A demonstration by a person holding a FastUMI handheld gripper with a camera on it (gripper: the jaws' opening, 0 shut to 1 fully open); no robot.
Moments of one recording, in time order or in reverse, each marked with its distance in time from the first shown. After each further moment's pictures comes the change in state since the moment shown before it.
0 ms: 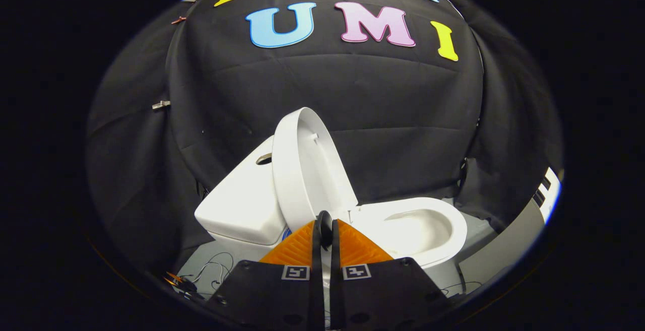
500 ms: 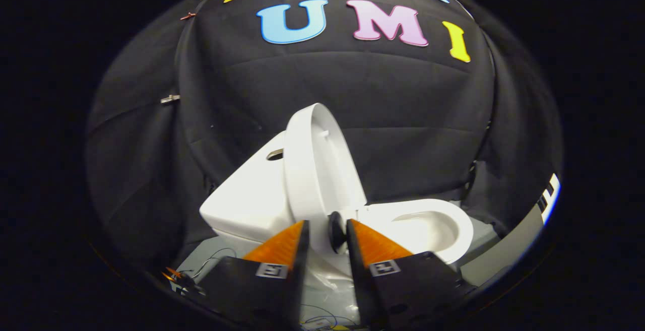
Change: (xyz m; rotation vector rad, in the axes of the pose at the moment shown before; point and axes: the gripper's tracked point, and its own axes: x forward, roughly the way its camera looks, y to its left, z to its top) arm 0.006 0.020 -0.010 -0.017 0.044 0.116
